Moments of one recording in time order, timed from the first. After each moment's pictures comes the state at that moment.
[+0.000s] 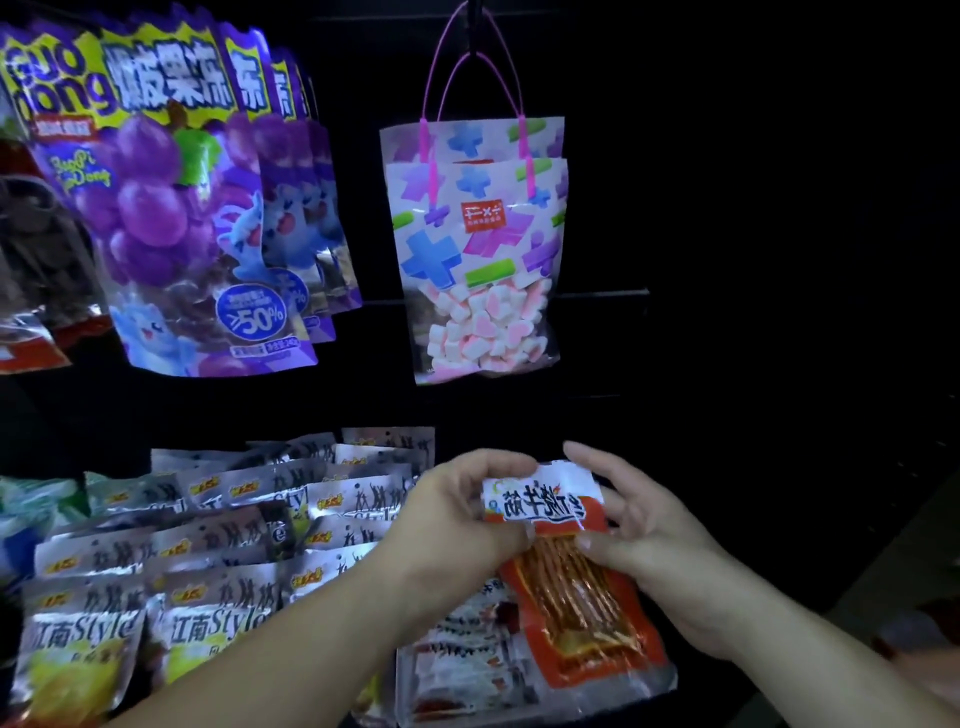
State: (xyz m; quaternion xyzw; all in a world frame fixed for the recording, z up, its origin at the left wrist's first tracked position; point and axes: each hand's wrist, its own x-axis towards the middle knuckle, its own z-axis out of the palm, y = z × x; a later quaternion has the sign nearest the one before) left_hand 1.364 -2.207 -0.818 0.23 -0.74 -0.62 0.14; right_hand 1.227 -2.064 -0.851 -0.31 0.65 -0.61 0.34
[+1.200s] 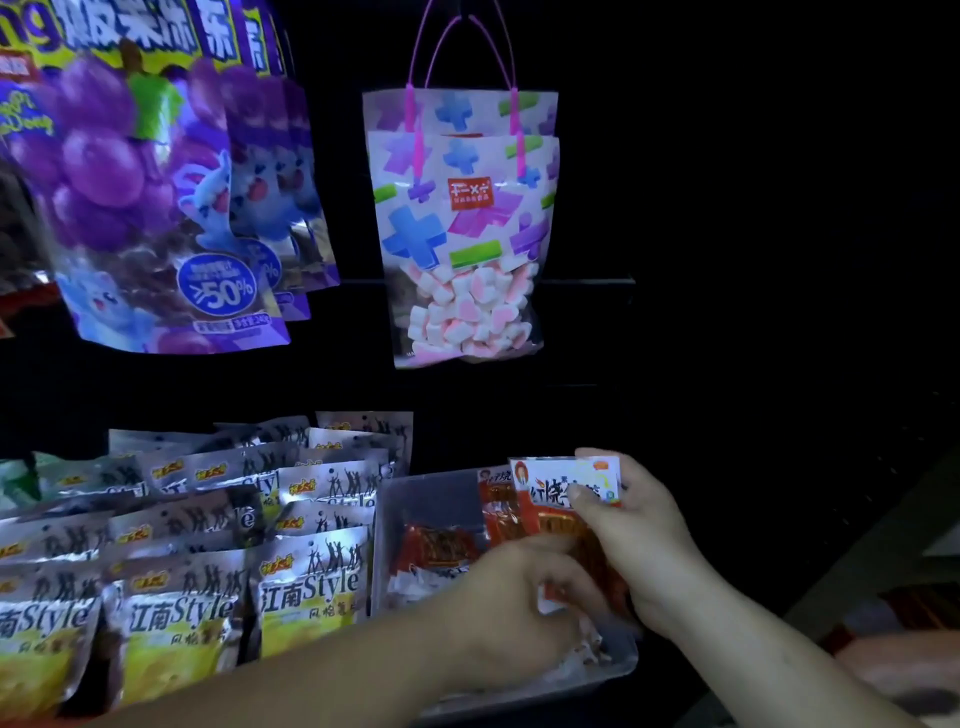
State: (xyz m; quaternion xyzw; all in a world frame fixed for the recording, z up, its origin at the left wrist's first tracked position) left_hand 1.341 -2.181 -0.885 0.06 -0.87 -0.48 0.03; right_hand 1.213 -2.082 -0.887 -0.17 0.72 -0.65 0.19
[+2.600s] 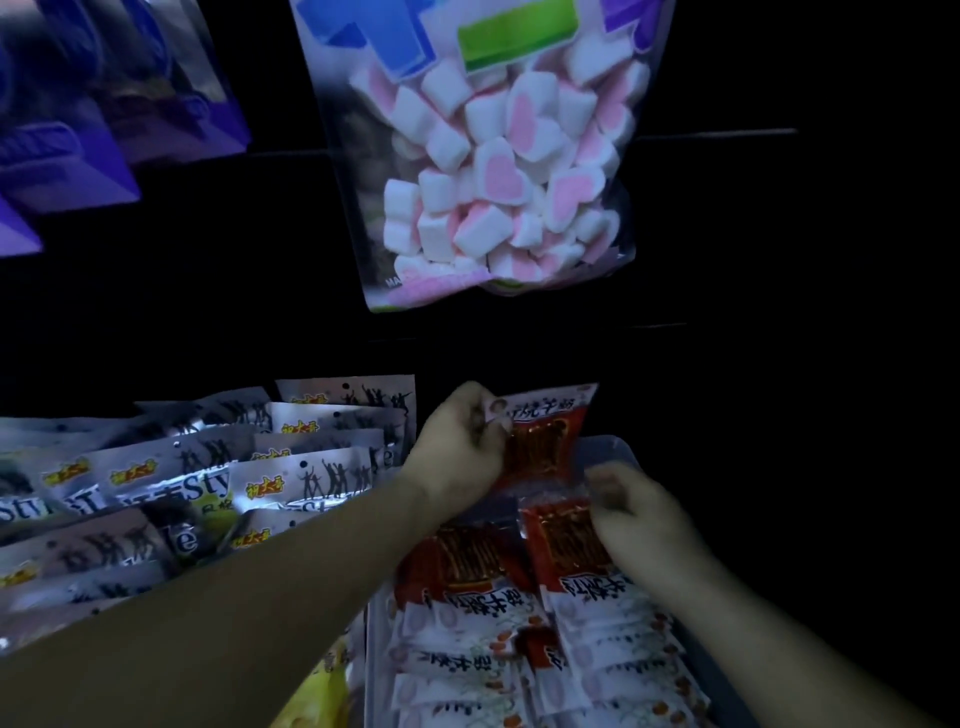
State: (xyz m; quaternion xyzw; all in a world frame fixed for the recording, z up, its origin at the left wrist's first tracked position) left_hand 1.219 -2.360 -0.998 0.20 -0.84 -0.47 0.18; right_hand 1.140 -2.173 -1.017 -0.18 0.83 -0.46 0.26
